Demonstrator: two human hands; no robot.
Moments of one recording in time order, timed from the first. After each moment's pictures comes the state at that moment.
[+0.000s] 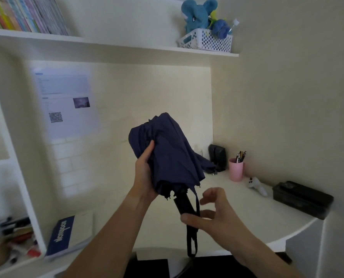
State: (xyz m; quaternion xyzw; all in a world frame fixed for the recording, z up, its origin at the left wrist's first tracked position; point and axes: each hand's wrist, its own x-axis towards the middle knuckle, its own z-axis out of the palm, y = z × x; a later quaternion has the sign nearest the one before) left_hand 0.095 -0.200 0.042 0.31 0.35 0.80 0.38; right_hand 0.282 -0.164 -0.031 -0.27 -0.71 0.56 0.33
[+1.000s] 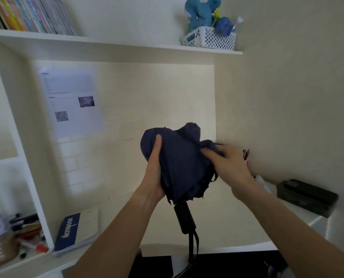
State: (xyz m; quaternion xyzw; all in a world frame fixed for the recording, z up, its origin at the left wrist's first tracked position) left_hand 0.096 -0.193 0.037 0.29 0.41 0.75 0.42; right_hand 0.261 -0.116 0.049 -0.29 -0.71 0.43 0.48
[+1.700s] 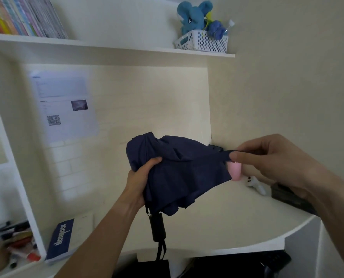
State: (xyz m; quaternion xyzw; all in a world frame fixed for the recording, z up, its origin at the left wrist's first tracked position) left_hand 0.067 -0.207 0.025 0.26 0.52 0.75 0.30; right_hand 0.369 -0.134 0.092 -0.28 -0.79 0.38 0.39
